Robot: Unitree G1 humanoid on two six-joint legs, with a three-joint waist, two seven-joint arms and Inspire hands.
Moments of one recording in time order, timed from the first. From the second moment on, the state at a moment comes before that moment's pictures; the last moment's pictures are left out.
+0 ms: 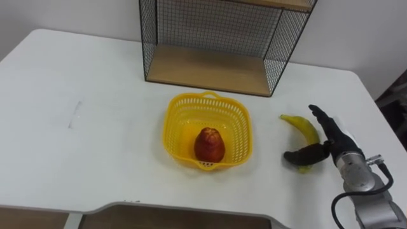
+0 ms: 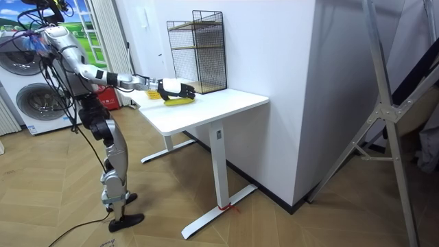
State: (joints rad) left arm 0.27 0.23 0.08 1.00 0.28 0.10 0.08; right arm -0.15 -0.39 -0.06 0.62 -0.34 -0.03 0.02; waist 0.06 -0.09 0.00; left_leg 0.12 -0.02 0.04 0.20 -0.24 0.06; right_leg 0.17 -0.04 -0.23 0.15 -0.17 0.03
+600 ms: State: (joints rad) left arm 0.27 0.23 0.08 1.00 0.32 0.11 0.07; right arm -0.16 -0.39 -0.10 0.69 -0.30 -0.03 0.03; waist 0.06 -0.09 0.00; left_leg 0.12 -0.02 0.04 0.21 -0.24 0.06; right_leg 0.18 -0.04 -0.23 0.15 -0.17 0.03
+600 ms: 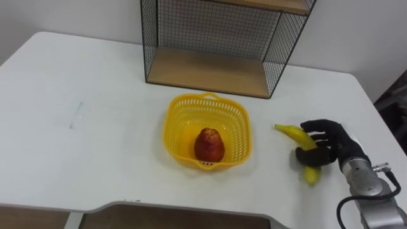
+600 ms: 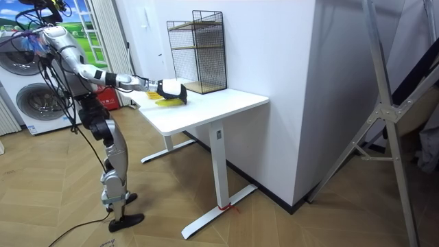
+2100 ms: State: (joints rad) left arm 0.25 0.20 0.06 1.04 0.32 0.10 0.08; right arm -0.08 -0.30 0.01 0.38 0.61 0.01 0.05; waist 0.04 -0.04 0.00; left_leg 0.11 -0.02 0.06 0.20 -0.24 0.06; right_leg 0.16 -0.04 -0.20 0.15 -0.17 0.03
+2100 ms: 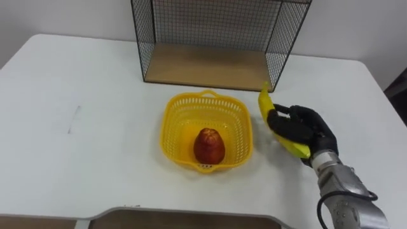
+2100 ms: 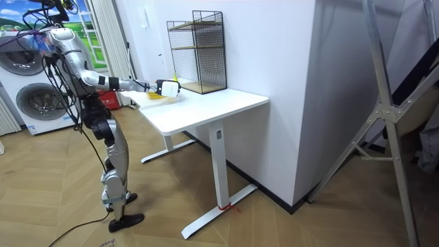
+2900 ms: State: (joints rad) left arm 0.26 0.18 0.06 1.04 0.32 0.10 0.08; right arm -0.08 -0.30 -0.02 0.10 0.41 0.00 -0.05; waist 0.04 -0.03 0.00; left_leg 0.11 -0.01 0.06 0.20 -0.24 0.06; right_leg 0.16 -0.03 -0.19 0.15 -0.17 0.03
